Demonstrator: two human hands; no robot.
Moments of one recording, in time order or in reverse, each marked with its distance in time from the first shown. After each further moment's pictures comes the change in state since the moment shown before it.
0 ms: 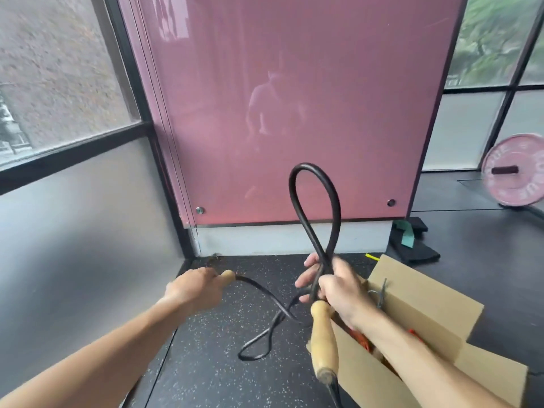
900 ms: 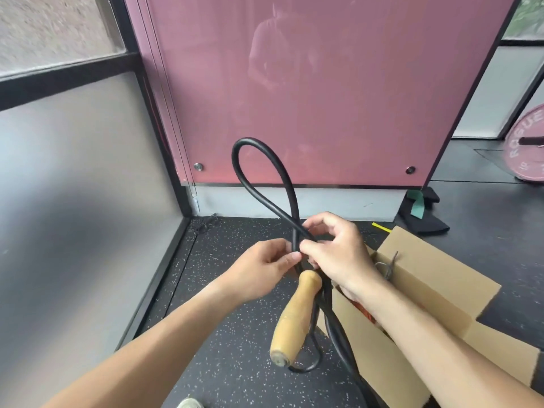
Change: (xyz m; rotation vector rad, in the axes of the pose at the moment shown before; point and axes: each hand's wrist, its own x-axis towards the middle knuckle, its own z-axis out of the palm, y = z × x) left_hand 0.001 0.064 0.037 -0.946 -0.139 0.396; right_hand 0.043 0.006 0.039 -0.160 0.132 -0.053
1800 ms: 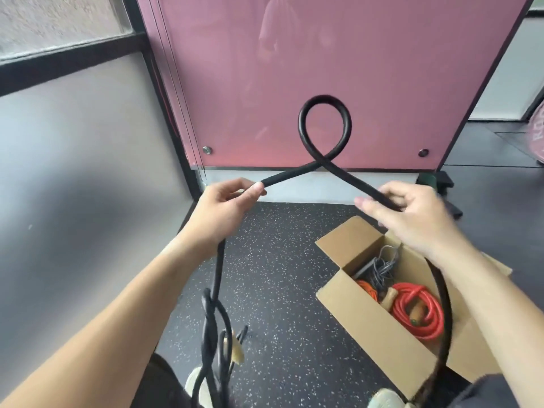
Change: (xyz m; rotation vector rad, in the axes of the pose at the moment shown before) left_hand -0.012 0.029 -0.059 -0.255 0.379 -0.003; right_hand -0.001 -0.013 -0.096 -0.378 0.052 -0.112
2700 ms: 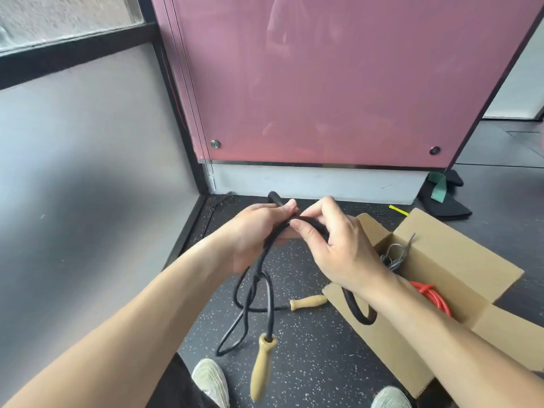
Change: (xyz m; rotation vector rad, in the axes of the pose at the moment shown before) left_hand -0.015 -0.004 0.022 -0.227 -0.325 -0.437; right_hand -0.034 -0.029 0.105 0.098 -0.067 -0.527
